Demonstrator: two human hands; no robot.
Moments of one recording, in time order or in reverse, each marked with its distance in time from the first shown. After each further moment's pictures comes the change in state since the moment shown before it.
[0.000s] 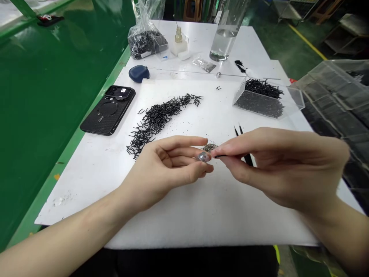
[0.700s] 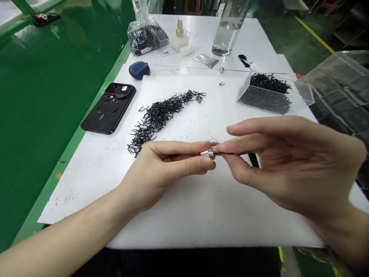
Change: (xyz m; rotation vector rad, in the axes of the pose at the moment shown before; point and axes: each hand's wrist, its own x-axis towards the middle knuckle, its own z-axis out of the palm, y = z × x) left_hand -0.002 -0.003 -0.002 -0.001 0.033 0.005; right_hand 0.000 -0.003 0.005 -0.035 0.002 -0.017
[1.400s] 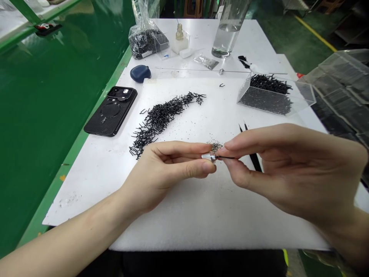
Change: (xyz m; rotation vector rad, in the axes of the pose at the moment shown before) left_hand 0.001 0.001 -0.002 -0.063 -0.037 -0.037; right_hand -0.003 0.000 0.000 -0.011 0.014 0.038
